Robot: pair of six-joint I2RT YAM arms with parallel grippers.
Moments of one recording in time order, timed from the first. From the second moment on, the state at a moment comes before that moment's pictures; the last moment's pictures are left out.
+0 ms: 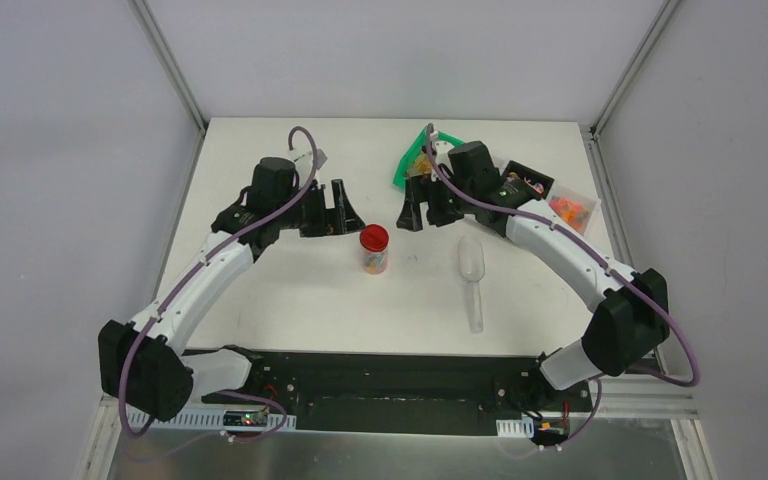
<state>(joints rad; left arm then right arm) -0.38 1.17 1.03 -0.50 0.41 -0.53 0.61 1.51 1.33 -0.59 -0.27 0.26</state>
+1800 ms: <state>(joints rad) -0.33 1.46 0.94 -0.29 0.59 -0.53 0.62 1.74 1.30 -0.37 -0.36 0.36</state>
